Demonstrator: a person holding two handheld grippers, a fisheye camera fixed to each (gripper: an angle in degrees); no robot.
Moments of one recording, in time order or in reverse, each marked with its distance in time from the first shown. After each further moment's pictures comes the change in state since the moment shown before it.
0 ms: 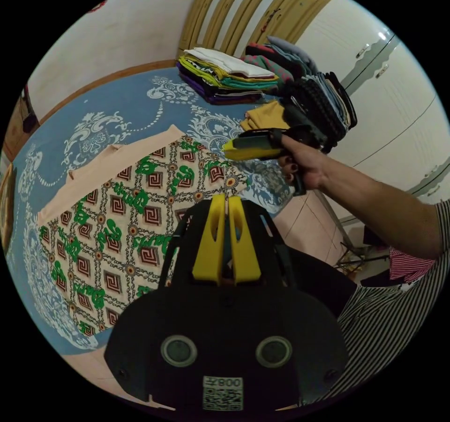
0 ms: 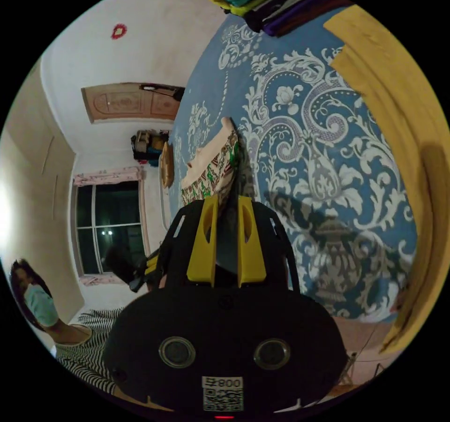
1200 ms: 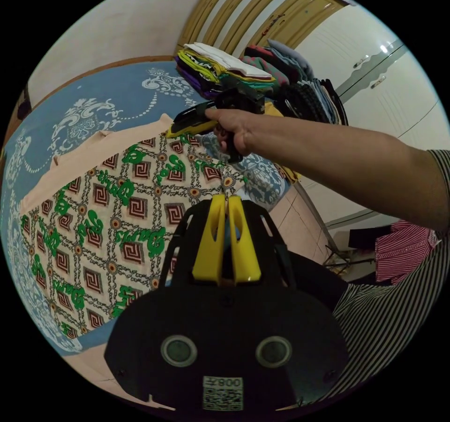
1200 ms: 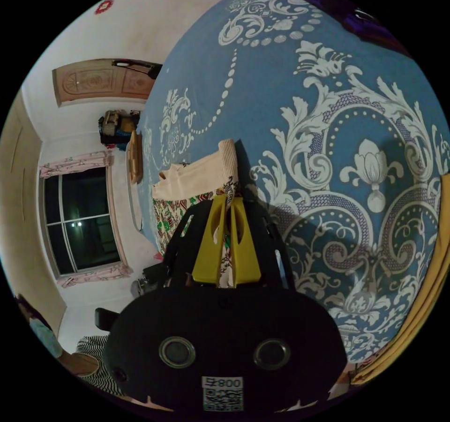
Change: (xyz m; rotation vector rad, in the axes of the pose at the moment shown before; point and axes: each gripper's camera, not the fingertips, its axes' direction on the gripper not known) left arm -0.032 -0.009 -0.039 0.019 0.110 -0.040; right arm -0.099 -0.213 0.216 -0.112 0.216 -0.029
